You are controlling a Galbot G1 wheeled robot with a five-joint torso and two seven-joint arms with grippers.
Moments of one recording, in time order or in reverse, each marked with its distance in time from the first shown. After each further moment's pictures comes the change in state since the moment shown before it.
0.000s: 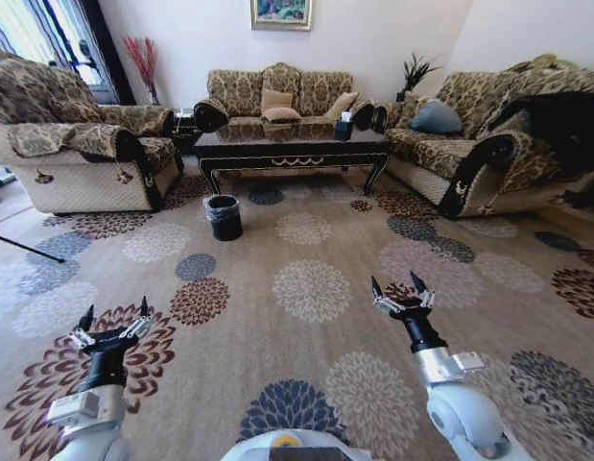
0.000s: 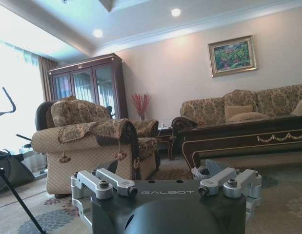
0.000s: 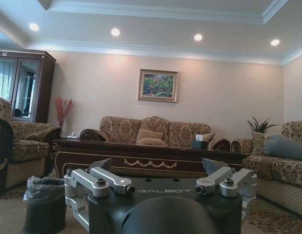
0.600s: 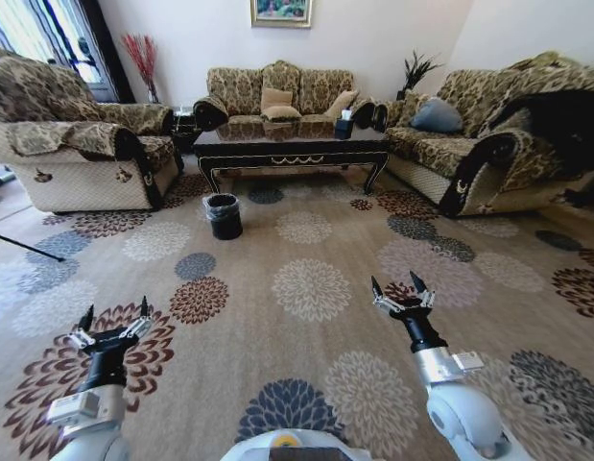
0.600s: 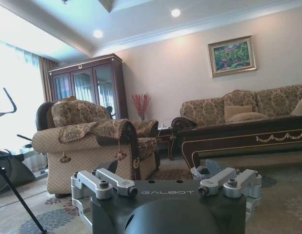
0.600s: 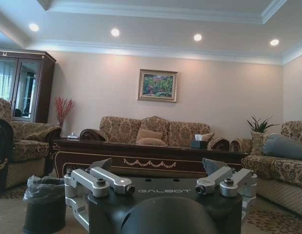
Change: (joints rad) left arm 0.000 0.000 0.000 0.000 0.000 0.000 0.000; right arm 0.000 0.000 0.000 0.000 0.000 0.000 0.000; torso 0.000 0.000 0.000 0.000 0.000
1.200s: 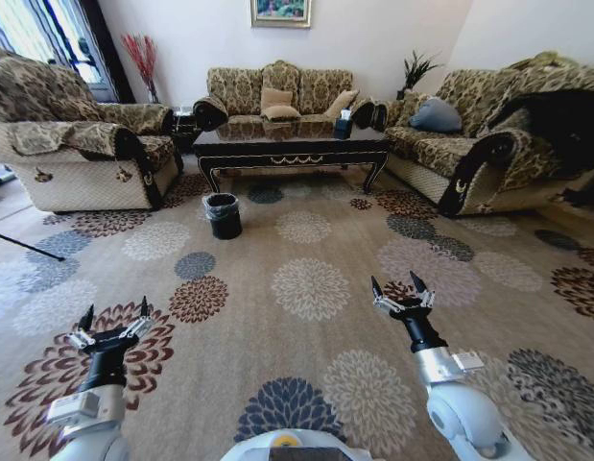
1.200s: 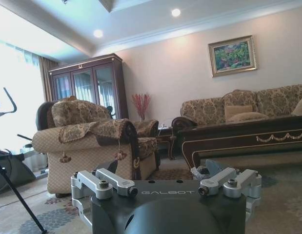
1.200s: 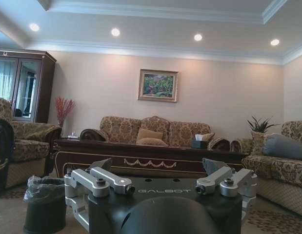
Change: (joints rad) left arm 0.000 0.000 0.000 0.000 0.000 0.000 0.000; right arm 0.000 0.000 0.000 0.000 0.000 0.000 0.000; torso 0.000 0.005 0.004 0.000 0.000
